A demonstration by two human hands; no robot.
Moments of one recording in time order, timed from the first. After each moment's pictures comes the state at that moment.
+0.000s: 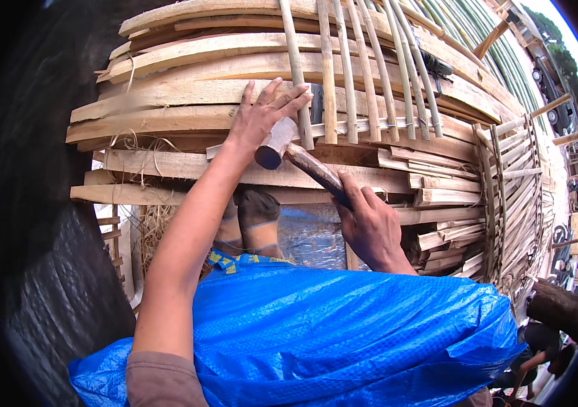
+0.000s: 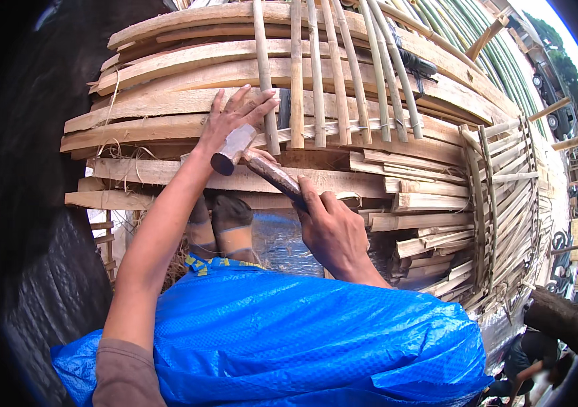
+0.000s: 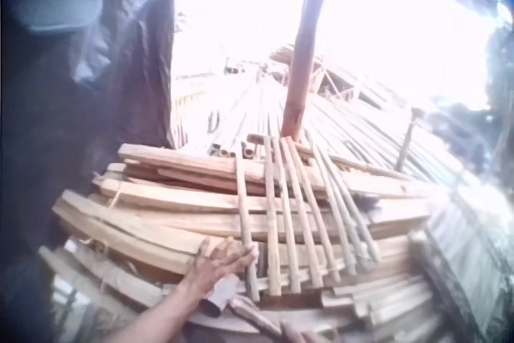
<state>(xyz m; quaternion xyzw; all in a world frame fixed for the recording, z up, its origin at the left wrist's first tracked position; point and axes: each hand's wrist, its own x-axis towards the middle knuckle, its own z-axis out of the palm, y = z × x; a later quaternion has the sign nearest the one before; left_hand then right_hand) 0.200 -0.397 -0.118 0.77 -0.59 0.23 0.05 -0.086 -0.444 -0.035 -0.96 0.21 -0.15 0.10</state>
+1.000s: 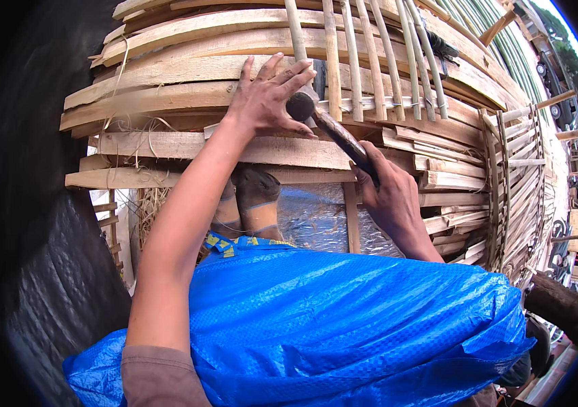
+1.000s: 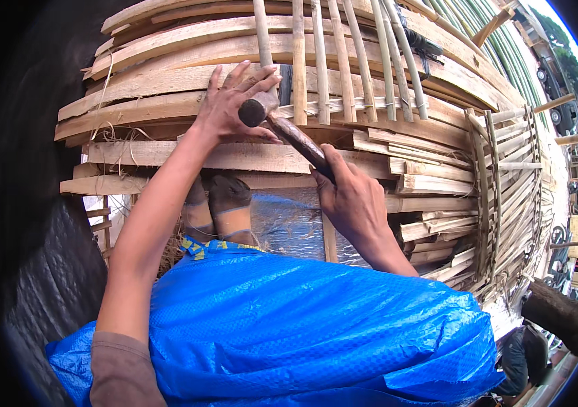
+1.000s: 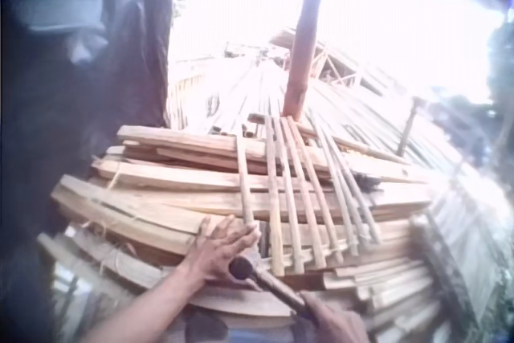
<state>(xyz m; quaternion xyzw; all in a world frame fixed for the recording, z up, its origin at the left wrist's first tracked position) 0.187 -0.394 -0.090 0.79 -0.59 0.07 0.11 -0.085 -0.472 -0.026 -0.94 0.24 -0.13 0.20</state>
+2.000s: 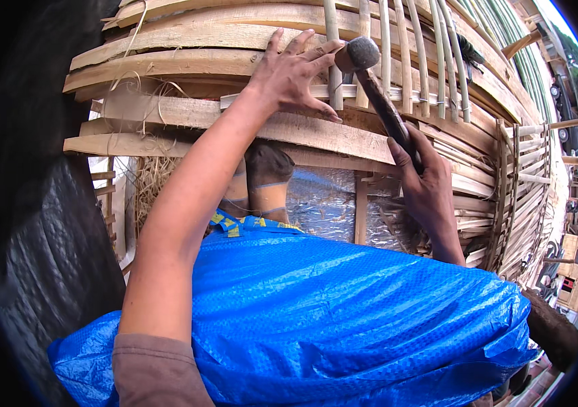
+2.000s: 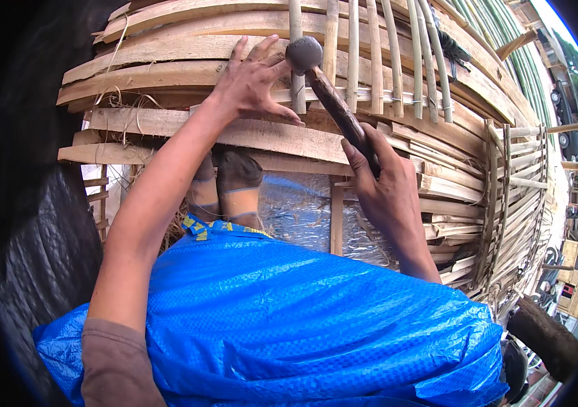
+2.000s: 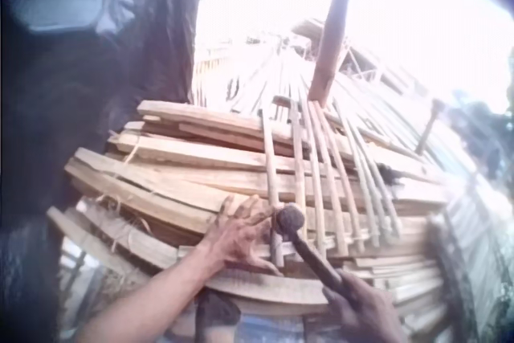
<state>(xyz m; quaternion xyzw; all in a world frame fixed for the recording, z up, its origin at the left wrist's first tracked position) 0.191 -0.392 -0.101 0.79 -0.59 0.13 0.09 -0.070 -0.470 0.012 -0.90 0.31 -0.10 0.29</state>
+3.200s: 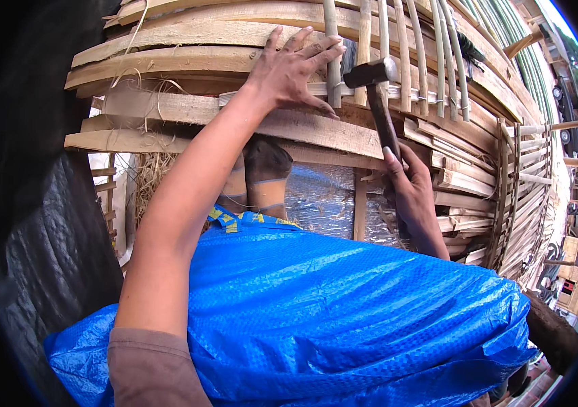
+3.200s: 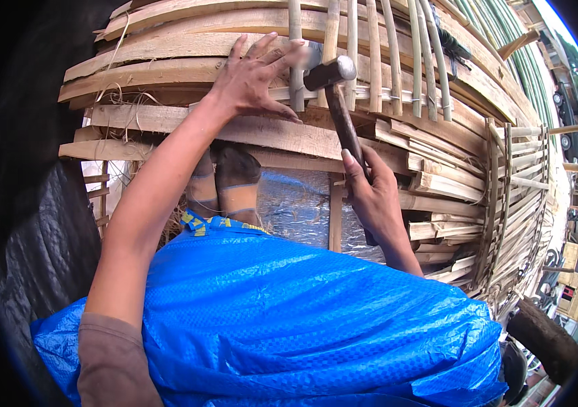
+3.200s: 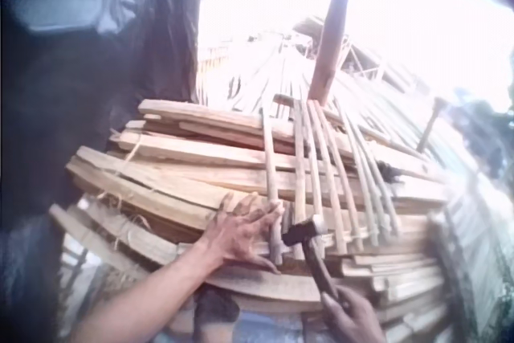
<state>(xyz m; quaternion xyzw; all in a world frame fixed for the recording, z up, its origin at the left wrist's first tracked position) 0.192 -0.397 -0.109 0.78 -0.60 0.15 0.12 -0.093 -0.473 -0.028 -0.72 0.39 -0.07 0.57</state>
